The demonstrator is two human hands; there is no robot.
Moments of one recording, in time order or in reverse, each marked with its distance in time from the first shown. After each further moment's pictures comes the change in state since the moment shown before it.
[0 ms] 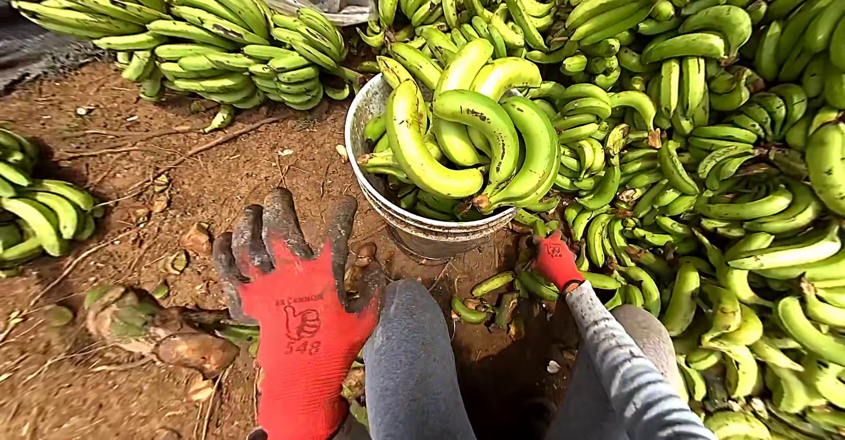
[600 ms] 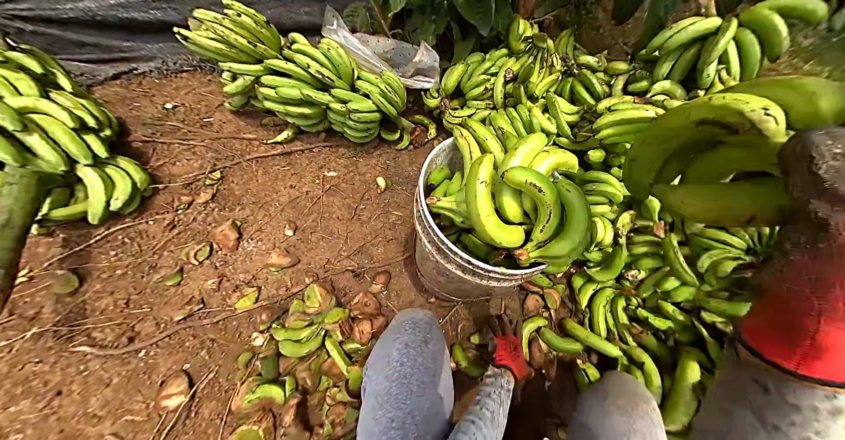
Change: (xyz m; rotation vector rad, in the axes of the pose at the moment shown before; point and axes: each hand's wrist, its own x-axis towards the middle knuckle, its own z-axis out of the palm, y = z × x) left_hand -0.040 0.134 0.313 -0.150 -0.955 -0.169; right_hand -0.177 -0.068 -0.265 0.721 1.423 -0.782
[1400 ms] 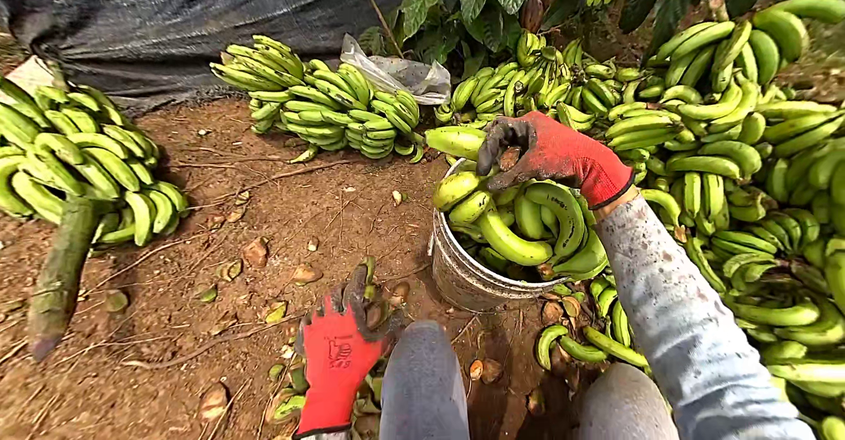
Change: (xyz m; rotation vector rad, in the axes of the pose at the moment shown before) left_hand -0.198 -0.216 -0.203 0.069 1.112 -0.189; right_hand 0.031 -0.020 0.205 0.564 -1.419 0.111
